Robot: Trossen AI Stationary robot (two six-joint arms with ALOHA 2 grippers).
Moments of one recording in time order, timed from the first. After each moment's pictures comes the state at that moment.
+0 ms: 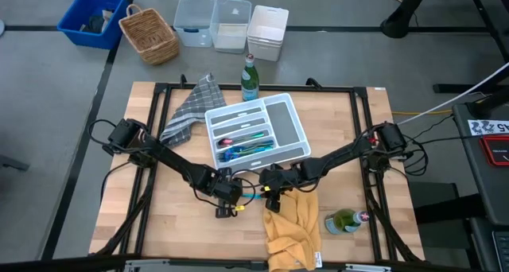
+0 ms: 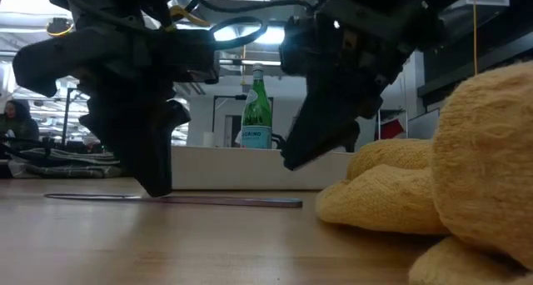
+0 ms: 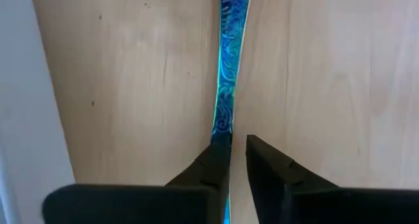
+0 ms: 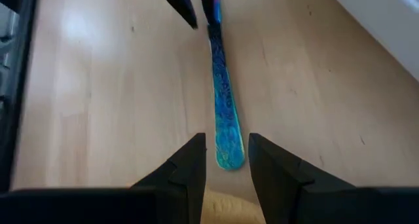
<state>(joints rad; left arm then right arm) -0.39 1.80 1.00 -0.37 -0.14 -0.42 0.28 1.87 1.05 0.00 -0.02 0.53</state>
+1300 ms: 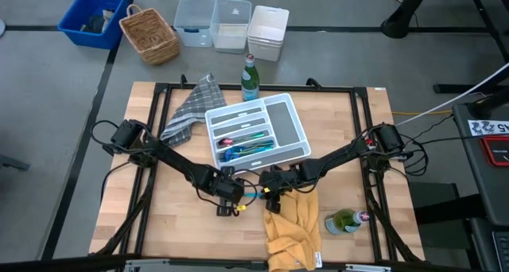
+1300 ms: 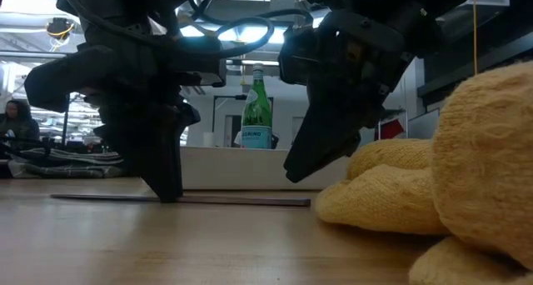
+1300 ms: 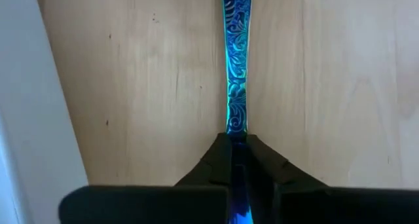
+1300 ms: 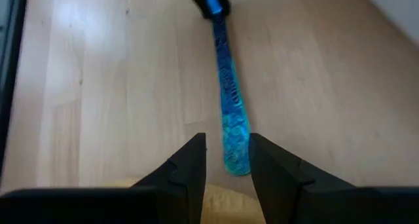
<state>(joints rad) -0.38 1.87 1.00 -0.37 -0.16 -0.34 0.28 1.90 1.05 0.00 -0.05 0.52</state>
